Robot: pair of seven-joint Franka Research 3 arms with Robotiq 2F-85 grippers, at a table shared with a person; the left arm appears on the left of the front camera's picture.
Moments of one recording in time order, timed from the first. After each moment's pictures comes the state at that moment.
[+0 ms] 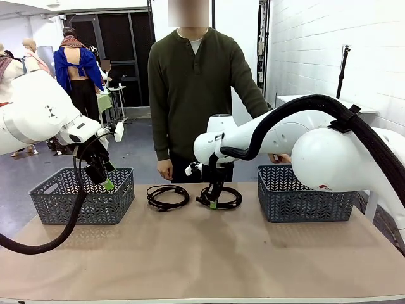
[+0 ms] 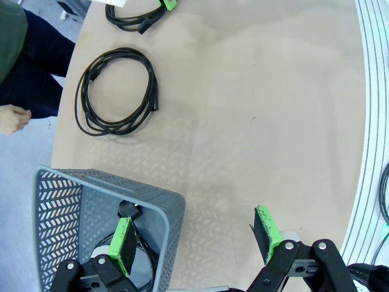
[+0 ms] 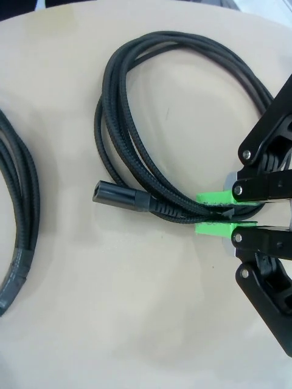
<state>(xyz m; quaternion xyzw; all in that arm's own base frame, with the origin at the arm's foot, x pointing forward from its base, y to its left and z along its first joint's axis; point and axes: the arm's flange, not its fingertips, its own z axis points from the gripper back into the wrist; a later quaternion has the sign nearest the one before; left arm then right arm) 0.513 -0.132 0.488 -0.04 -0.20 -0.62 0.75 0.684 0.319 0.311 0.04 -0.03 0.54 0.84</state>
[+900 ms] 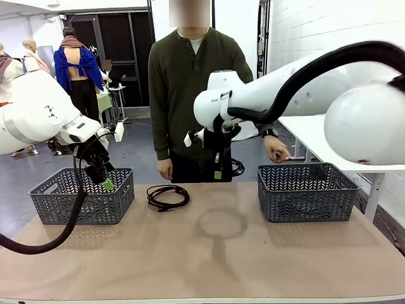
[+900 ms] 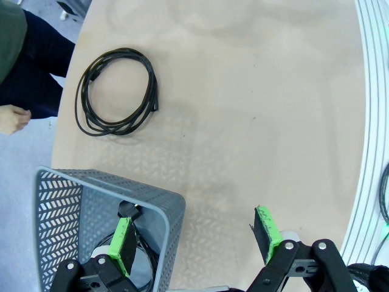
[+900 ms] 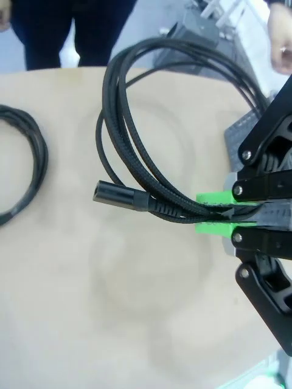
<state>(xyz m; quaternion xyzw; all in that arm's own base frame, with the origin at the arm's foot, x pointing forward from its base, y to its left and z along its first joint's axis) 0.513 -0.132 0.488 -0.04 -0.20 -0.62 0.75 0.632 0.302 0.459 -0.01 -0.06 0.64 0.76</state>
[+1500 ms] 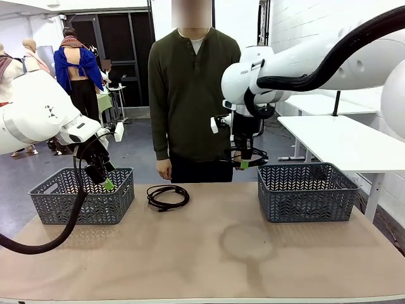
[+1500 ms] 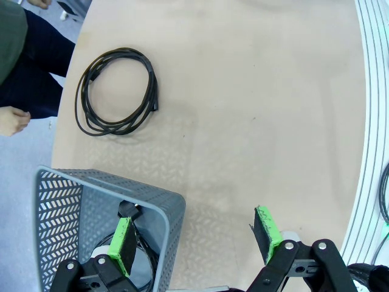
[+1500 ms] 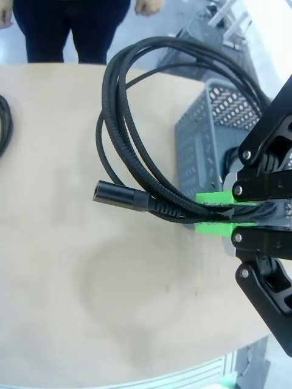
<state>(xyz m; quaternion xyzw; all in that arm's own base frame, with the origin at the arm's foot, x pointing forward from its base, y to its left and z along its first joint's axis) 0.513 -0.132 0.488 -0.04 -0.21 -0.62 0.75 0.594 0.214 0.508 0.00 -0.05 0.68 0.73</state>
